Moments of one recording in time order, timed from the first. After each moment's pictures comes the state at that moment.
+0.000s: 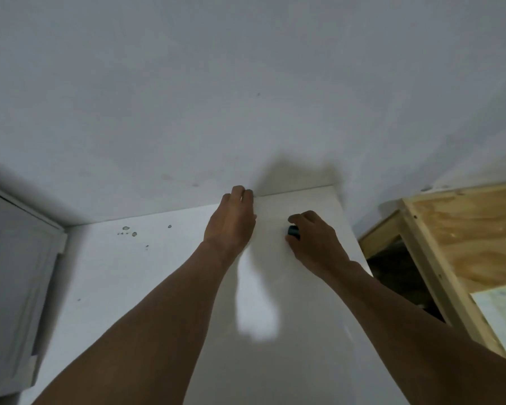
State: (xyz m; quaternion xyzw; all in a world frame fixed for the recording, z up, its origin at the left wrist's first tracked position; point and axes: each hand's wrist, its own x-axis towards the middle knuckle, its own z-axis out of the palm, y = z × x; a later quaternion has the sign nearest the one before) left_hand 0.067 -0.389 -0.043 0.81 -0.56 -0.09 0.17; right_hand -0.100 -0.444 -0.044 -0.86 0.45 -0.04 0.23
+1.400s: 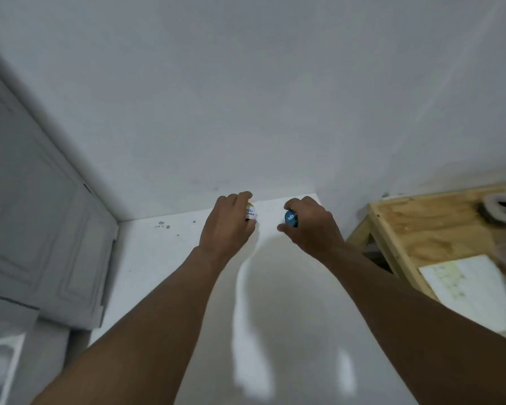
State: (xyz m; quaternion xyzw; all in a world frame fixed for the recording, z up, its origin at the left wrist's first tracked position) left_hand 0.041 -0.277 0.056 0.77 -0.58 -0.03 0.27; right_hand -0.122 -0.360 0.071 -0.86 0.45 -0.13 0.19
